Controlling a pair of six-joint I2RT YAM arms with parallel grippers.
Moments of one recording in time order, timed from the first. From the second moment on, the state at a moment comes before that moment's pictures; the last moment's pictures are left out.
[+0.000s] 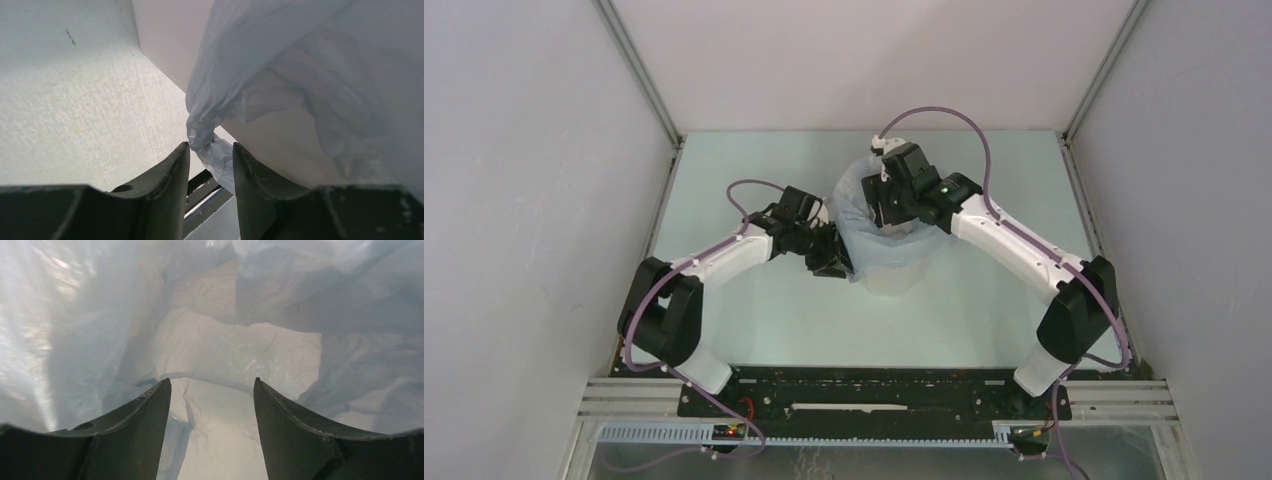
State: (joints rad) left arm -0.49 1.57 1.03 -0.46 0.54 -0.68; right arm 0.69 1.64 1.55 -0.66 0.10 0.28
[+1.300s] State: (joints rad) left arm -0.49 1.54 1.03 -0.53 0.53 -0.63; right arm 0.70 1.68 1.55 -0.71 0.06 0.34
